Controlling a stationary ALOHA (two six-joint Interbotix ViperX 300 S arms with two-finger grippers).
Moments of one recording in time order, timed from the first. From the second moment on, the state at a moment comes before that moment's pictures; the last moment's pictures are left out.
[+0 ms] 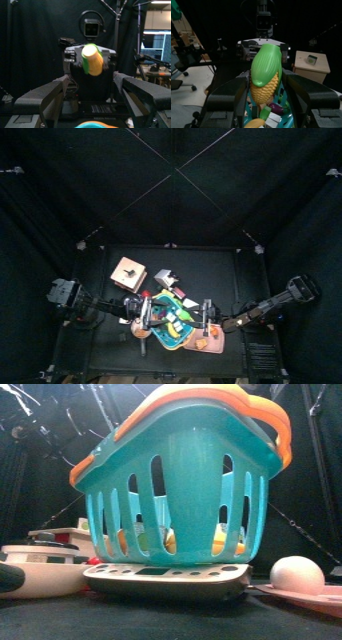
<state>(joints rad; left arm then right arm) -0.16 0.06 0.79 -0.13 -1.41 0.02 0.41 -0.45 0.76 -2.00 0.50 2.03</state>
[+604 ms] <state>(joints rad) -0.08 0.13 0.73 0.19 -1.41 0.20 0.43 -0.43 0.77 -2.04 0.42 2.03</state>
